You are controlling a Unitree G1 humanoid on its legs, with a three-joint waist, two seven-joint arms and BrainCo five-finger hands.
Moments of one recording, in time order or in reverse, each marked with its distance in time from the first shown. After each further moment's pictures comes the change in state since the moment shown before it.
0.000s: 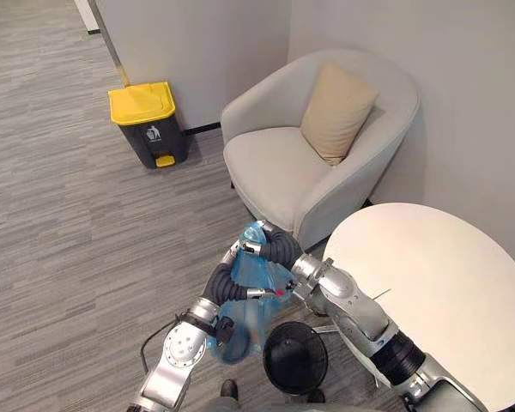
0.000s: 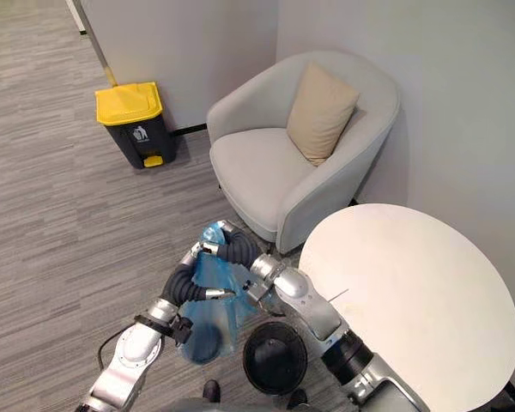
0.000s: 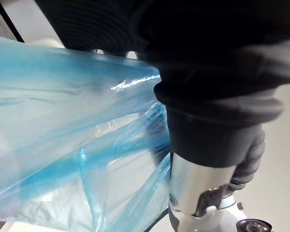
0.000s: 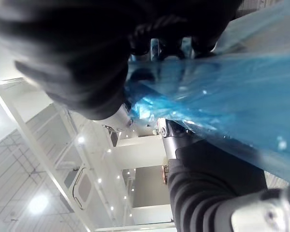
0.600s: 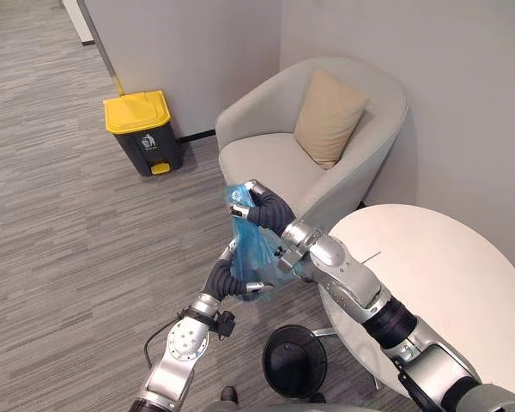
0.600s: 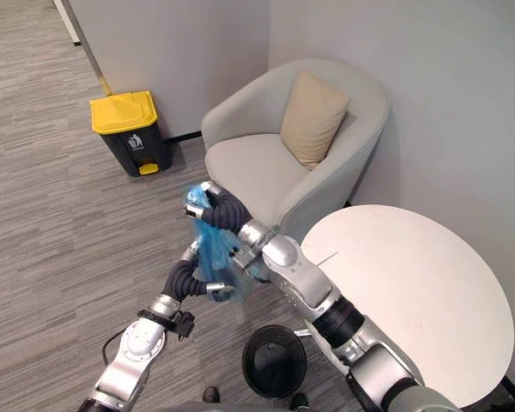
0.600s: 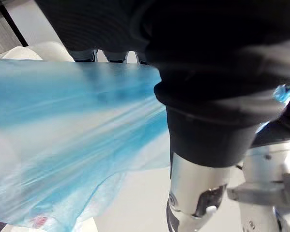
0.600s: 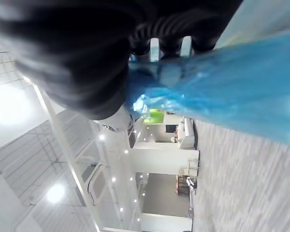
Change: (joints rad) left arm -0.002 -0.050 0.006 0.064 0.022 0.025 0.025; right arm -0.224 0.020 0.011 -0.001 0.062 0.028 -0.126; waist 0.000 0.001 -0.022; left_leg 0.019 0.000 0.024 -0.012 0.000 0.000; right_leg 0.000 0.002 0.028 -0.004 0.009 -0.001
